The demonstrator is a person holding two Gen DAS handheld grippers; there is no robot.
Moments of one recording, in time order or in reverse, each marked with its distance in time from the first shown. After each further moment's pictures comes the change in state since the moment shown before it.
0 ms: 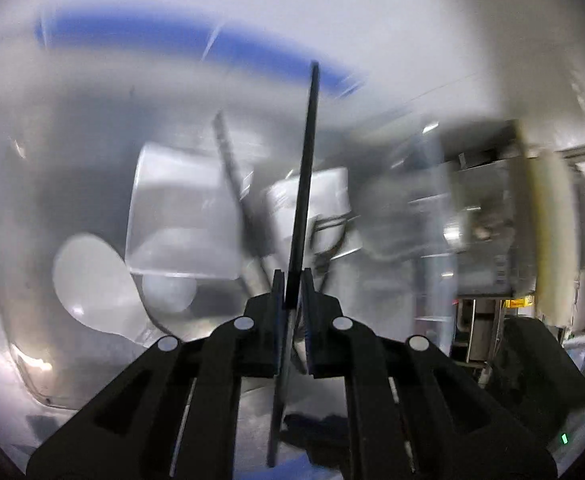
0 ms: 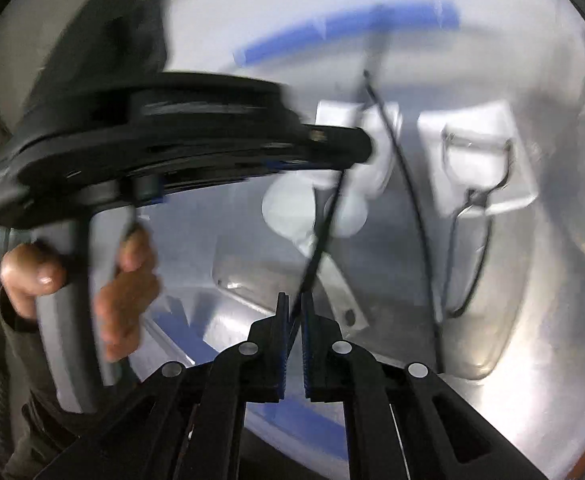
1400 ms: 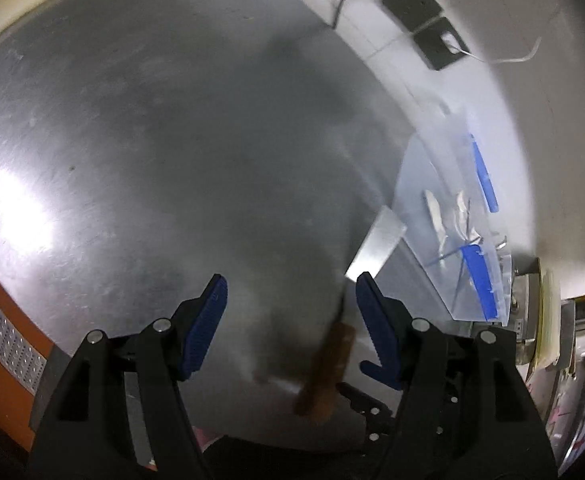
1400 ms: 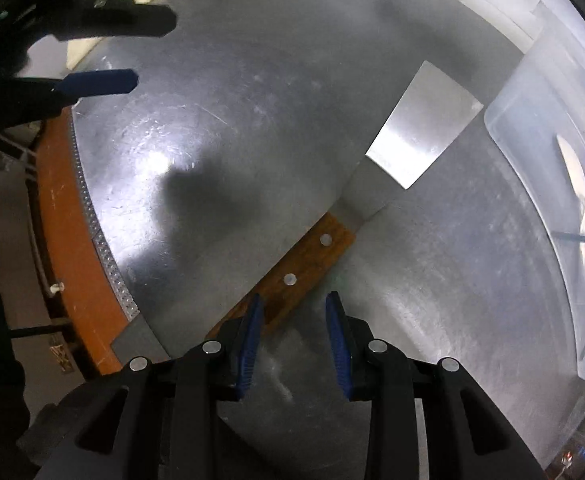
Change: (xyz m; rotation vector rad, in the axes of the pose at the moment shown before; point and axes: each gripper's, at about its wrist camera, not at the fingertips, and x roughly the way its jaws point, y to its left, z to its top) left arm -0.225 0.294 -0.396 -0.559 -0.498 0.095; right arm 0.221 0.248 -0.202 -0.665 0.301 -0.391
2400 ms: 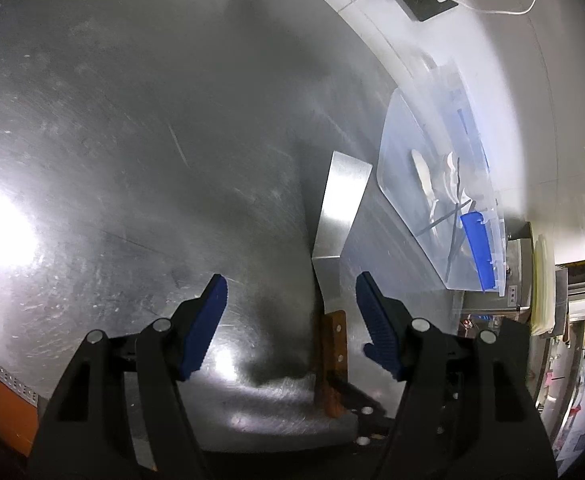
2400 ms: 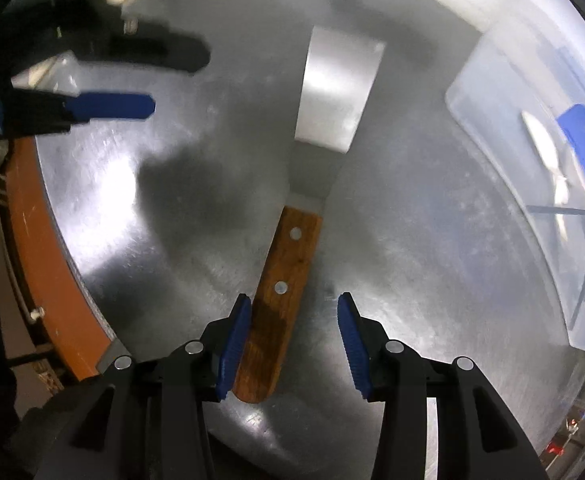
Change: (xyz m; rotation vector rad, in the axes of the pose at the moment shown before) left arm 0.055 -0.022 -0.002 0.073 0.138 -0.085; right arm 0.005 0.020 0.001 0.079 -0.004 -0.099
